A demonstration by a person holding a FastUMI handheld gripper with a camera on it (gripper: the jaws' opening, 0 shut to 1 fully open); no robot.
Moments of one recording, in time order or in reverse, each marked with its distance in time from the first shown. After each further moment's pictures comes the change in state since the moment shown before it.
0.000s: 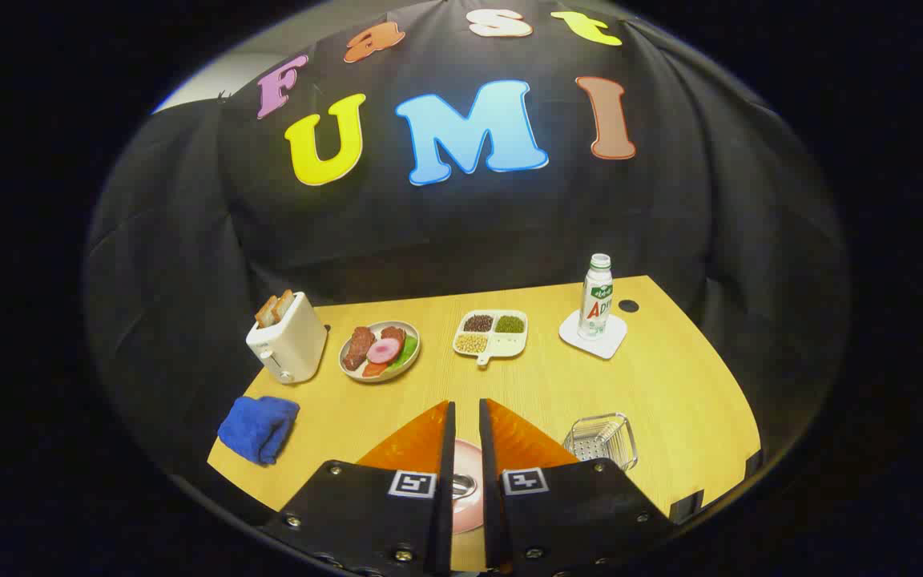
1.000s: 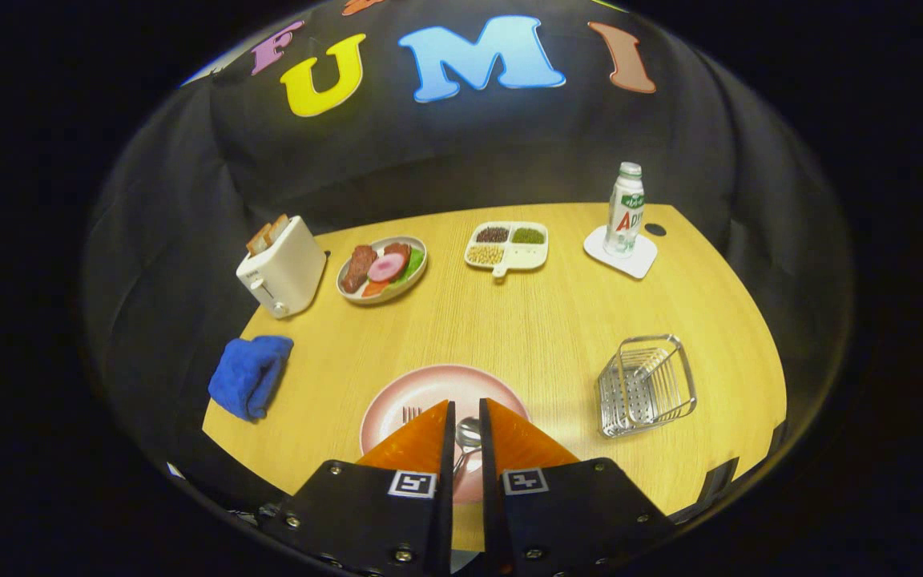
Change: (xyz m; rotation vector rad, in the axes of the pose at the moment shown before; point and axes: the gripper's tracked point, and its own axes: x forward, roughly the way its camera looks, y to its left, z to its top) arm 0.041 0.016 -0.109 0.006 0.289 0.044
